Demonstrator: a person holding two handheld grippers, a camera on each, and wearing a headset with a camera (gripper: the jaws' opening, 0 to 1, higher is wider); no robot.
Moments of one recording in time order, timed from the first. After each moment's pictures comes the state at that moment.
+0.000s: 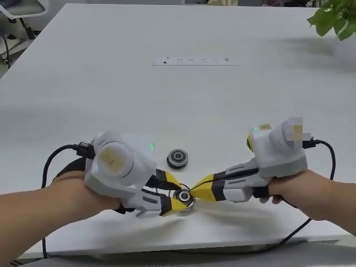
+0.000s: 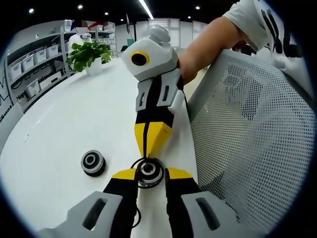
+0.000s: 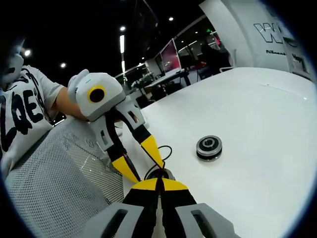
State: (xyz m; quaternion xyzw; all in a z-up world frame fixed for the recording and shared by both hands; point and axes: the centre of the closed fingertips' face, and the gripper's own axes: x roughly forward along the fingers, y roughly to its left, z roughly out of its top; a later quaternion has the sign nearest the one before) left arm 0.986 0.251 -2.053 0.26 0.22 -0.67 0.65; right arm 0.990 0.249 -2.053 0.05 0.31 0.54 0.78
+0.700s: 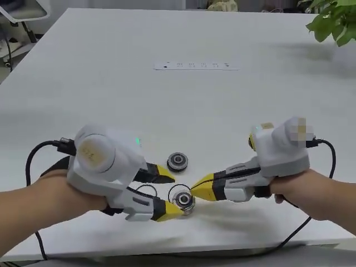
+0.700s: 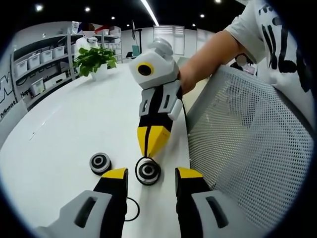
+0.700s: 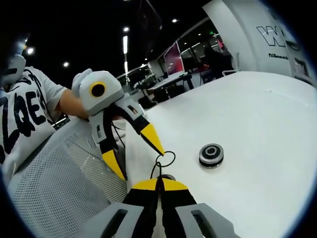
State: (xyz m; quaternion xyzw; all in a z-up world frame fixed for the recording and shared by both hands) left arm 0.987 0.265 -2.024 0.23 0.22 -0.67 0.67; right arm 0.988 0.252 -2.036 0.04 0.30 0.55 0.78
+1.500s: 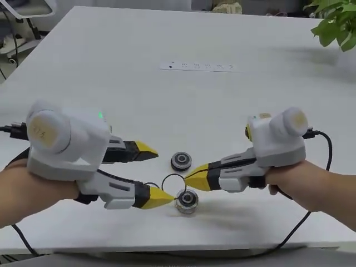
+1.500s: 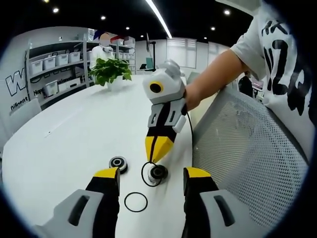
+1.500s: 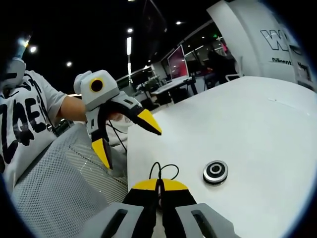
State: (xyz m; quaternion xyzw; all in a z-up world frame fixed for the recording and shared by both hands) left arm 0.999 0.294 -1.985 0.17 0.19 -0.64 0.72; right arm 1.004 0.268 -2.023 0.04 0.29 0.56 0.78
